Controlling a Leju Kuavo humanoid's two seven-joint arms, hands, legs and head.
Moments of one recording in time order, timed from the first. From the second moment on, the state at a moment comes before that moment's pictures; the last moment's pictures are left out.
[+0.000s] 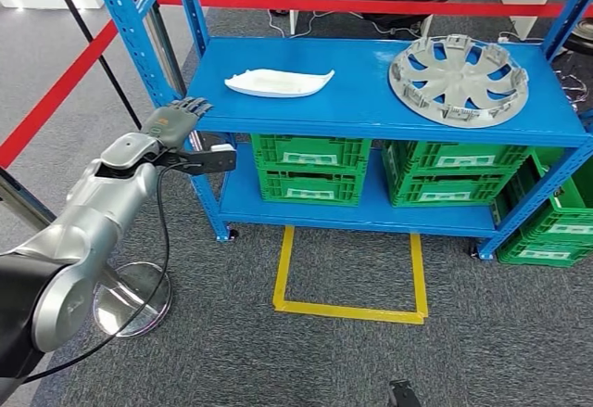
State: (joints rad) left arm -0.93 0.13 -0.11 -0.36 -1.52 0.07 -0.24; right arm -0.17 0.24 -1.06 -0.22 1.27 0.04 -0.13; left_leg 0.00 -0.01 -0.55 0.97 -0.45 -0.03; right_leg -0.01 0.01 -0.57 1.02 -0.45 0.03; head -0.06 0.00
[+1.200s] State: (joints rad) left arm -0.92 0.12 -0.11 -0.33 -1.47 0.02 -0.23; right arm -0.17 0.24 -1.05 -0.22 1.27 0.04 -0.12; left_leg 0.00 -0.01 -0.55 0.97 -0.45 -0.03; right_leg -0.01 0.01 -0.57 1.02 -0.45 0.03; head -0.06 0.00
